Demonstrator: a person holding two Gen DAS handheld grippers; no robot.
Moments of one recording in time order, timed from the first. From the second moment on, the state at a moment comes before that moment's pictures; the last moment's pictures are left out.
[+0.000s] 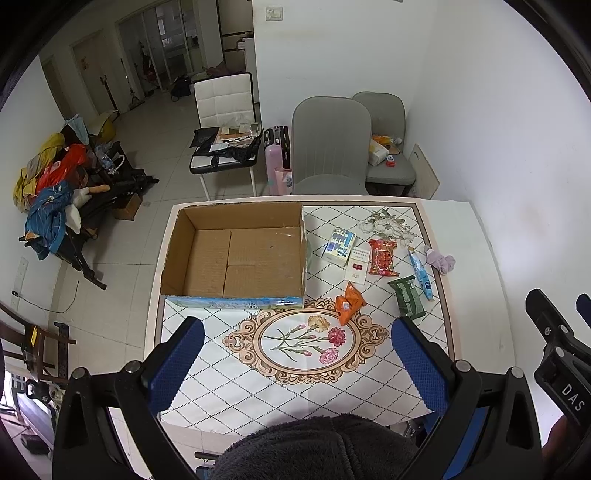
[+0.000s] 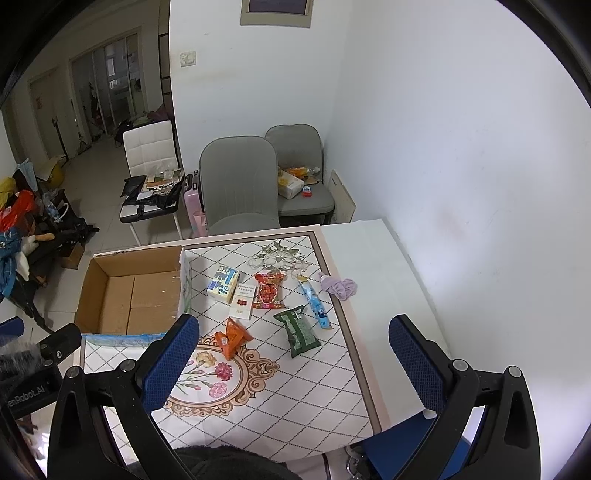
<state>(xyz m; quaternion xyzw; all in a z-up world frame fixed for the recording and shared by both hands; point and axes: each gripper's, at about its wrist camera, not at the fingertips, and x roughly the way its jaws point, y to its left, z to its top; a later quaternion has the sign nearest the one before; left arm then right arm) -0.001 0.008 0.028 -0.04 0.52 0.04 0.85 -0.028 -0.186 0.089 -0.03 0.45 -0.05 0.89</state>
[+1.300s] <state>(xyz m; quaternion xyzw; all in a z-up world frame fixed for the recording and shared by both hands) 0.022 -0.003 0.008 -0.02 0.54 0.02 0.84 0.007 -0.212 0.073 -0.01 0.47 -0.06 0.88</state>
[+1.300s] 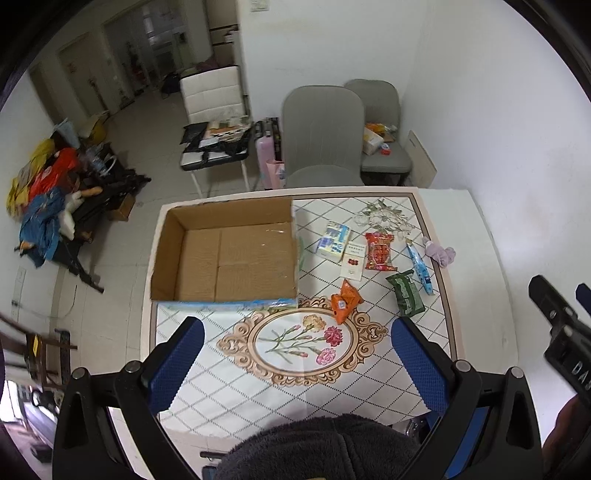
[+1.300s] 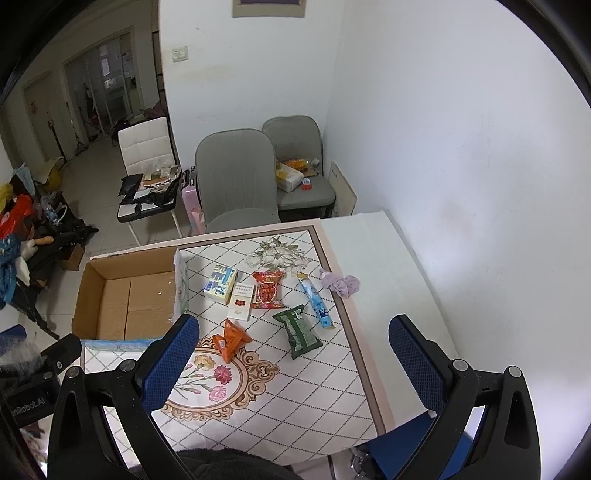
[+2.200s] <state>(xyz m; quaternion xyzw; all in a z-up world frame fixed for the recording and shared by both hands) 0.310 -0.111 -0.347 0.12 0.76 -0.03 0.64 0.208 -0.288 -0.382 0.05 0.76 0.00 0.65</state>
